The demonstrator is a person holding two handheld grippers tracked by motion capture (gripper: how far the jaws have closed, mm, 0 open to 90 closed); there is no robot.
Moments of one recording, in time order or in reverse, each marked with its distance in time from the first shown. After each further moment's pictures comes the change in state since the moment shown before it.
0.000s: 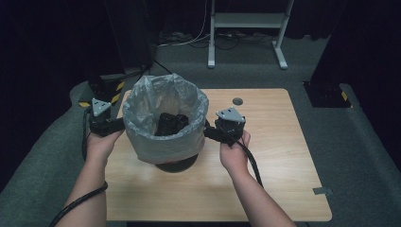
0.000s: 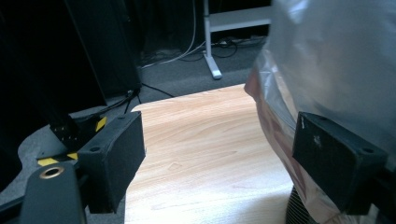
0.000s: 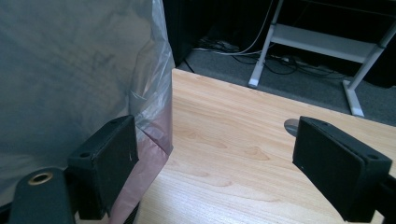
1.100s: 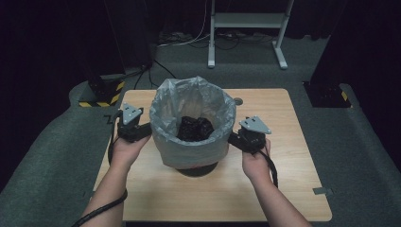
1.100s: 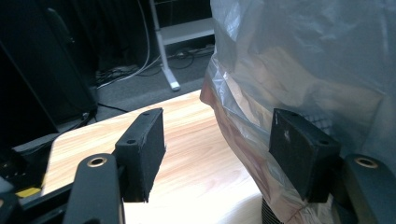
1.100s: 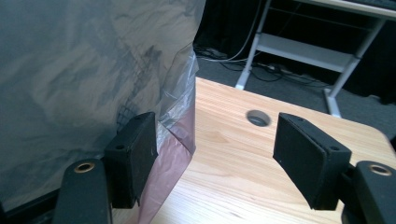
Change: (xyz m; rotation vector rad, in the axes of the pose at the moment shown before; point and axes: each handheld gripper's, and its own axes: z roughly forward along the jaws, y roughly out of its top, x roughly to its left) left arm -0.085 0.008 -0.002 -0.038 -0.147 0.080; right arm -0.051 -0.028 -0.044 -0.046 -0.035 -0.028
